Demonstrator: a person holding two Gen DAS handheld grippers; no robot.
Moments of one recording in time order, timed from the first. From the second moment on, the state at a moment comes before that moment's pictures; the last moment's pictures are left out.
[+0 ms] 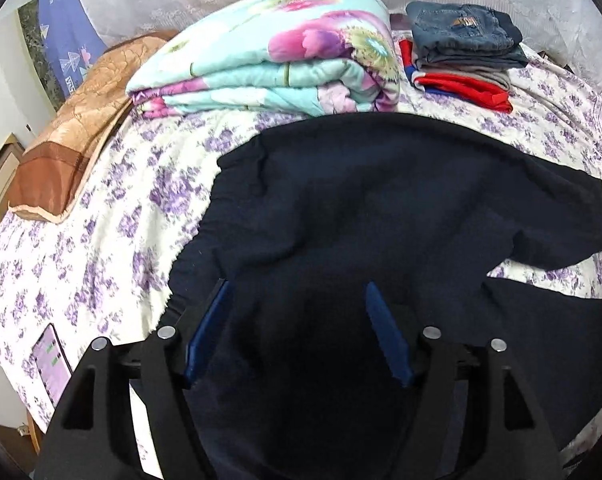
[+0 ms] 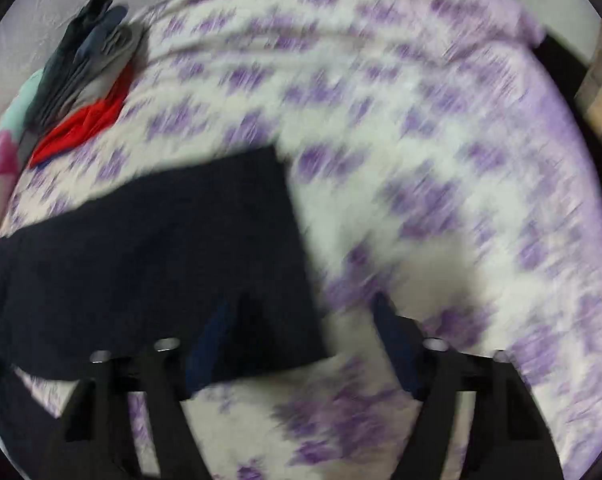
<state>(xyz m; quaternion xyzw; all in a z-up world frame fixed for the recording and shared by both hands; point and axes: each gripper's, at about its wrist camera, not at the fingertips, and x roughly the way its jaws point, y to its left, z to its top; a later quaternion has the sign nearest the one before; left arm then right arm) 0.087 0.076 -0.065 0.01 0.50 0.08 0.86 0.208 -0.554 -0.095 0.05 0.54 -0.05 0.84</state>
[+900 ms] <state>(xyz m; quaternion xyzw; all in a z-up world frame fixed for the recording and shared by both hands) 0.135 0.116 -0.059 -0.01 0.46 0.09 0.88 0.275 -0.306 -0.061 -0.14 0.48 0.14 0.86</state>
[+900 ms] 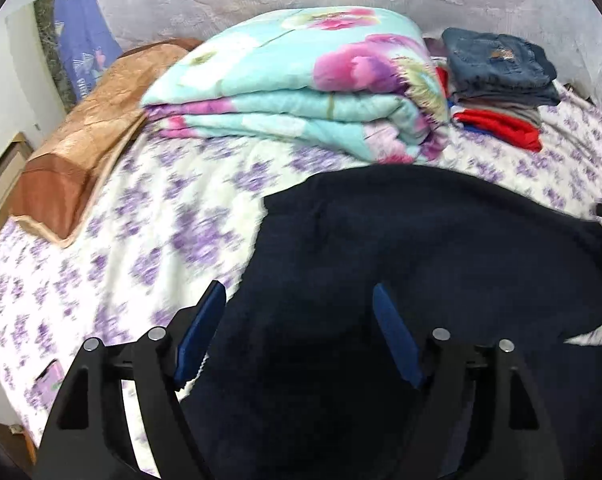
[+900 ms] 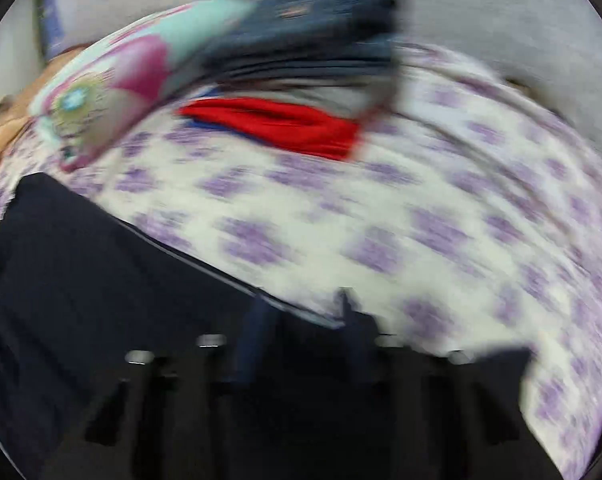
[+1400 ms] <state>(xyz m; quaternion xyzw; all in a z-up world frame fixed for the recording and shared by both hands) 0.144 0.117 -0.128 0.05 0.50 0.08 0.86 0.285 -0.188 -0.112 -0.30 0.50 0.28 0.77</state>
